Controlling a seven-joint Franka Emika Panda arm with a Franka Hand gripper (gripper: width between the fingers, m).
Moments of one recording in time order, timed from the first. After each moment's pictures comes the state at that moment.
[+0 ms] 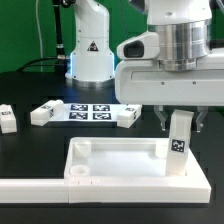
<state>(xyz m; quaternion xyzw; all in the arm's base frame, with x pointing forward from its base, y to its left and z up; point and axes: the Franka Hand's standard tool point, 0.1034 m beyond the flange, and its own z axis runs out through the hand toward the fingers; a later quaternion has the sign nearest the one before) 0.662 0.095 0.104 -0.95 0.30 -0.01 0.08</state>
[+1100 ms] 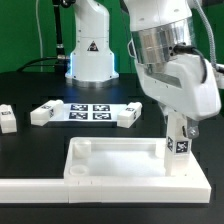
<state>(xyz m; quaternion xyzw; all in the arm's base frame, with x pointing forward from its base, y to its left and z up) 0.663 0.095 0.101 -0.82 0.55 0.03 0.14</state>
